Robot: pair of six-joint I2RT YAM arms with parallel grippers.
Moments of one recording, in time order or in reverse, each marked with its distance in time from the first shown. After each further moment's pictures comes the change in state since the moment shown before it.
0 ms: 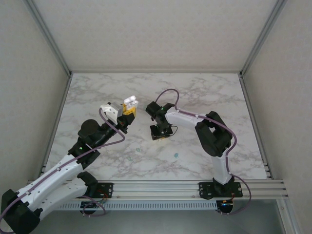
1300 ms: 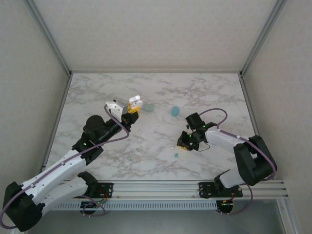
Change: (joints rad) left arm 0.000 0.093 0.034 0.009 0.042 -0.020; right arm -0.305 -0.569 -0.743 0.378 -0.217 0.317
